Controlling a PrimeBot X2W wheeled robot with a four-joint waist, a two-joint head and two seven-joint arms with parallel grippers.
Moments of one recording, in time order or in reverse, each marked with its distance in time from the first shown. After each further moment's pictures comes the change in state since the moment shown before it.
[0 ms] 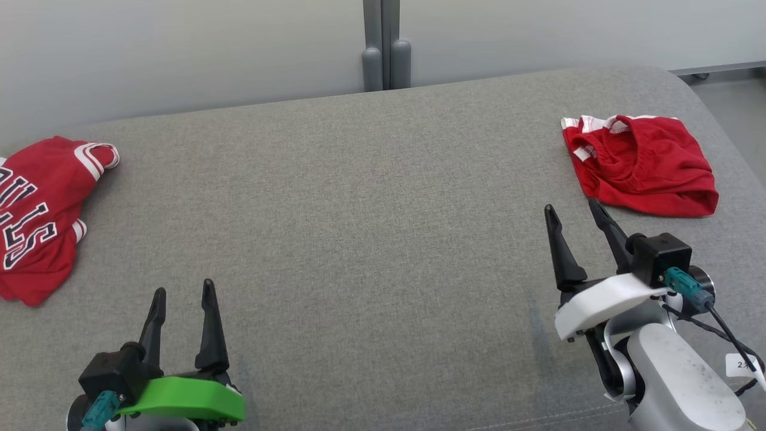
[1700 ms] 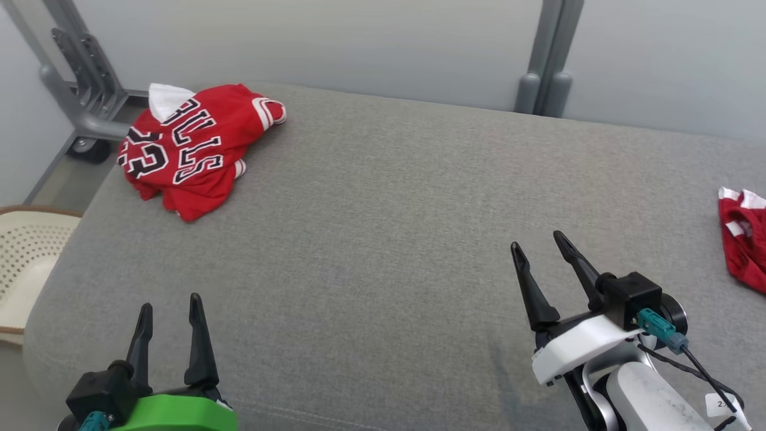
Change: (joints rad) left arm 0.062 -0.005 0.045 -0.047 0.018 0.002 -0.003; right arm 0.119 0.038 0.030 -0.110 -0.084 0.035 0.003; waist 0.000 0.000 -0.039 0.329
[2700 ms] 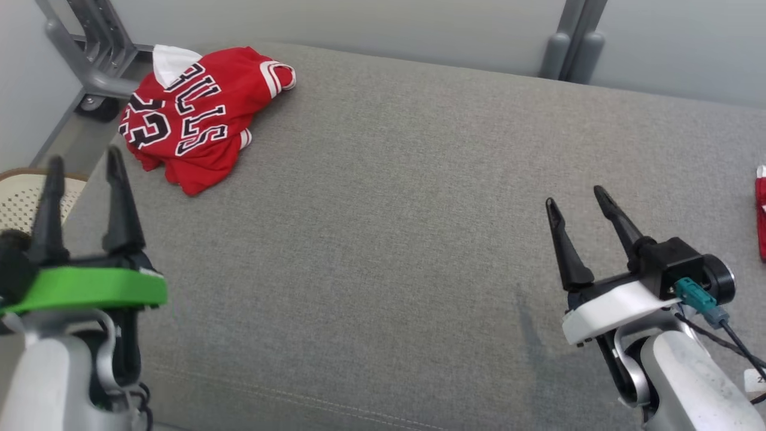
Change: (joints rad) left arm -0.291 0.084 0.055 -0.081 -0.061 0.003 0.085; right arm -0.025 -0.041 -0.077 -0.104 -0.070 -0.027 0.051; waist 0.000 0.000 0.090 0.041
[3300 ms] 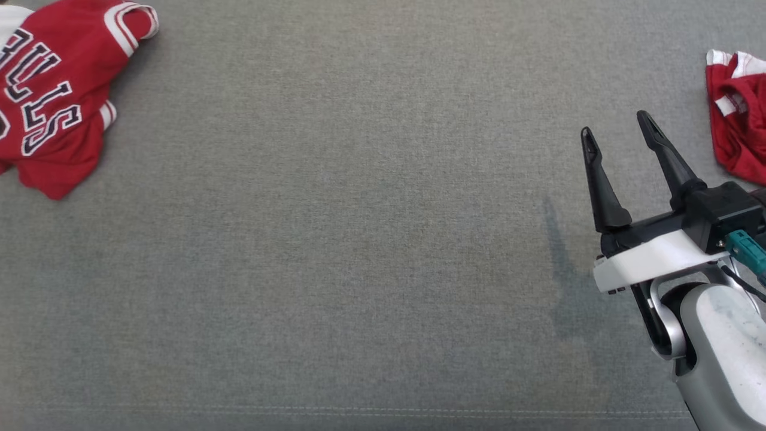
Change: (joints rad) left arm -0.446 0.237 0.178 0.192 -0.076 0.000 0.409; right arm -0.089 -0.070 -0.062 -0.148 -0.053 -0.001 0.072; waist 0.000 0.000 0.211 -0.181
